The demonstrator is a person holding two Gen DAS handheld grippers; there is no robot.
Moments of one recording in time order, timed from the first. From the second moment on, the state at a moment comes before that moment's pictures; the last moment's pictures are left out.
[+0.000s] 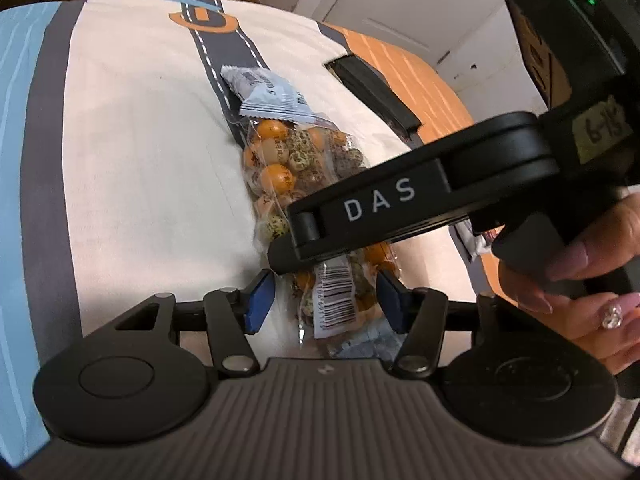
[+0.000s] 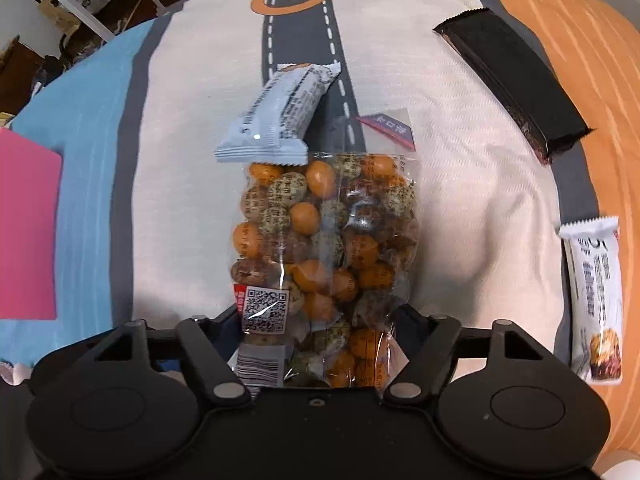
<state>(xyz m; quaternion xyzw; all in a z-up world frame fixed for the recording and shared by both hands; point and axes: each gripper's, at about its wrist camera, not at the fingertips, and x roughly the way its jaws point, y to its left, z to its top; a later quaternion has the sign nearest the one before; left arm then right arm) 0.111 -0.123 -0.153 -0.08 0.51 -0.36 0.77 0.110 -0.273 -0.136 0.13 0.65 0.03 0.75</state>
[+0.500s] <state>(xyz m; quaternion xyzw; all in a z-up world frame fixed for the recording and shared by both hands) 0.078 -0.082 -0.091 -0.04 0.55 -0.36 0.75 0.069 -0.246 -0.096 0.18 0.64 0.07 0.74</state>
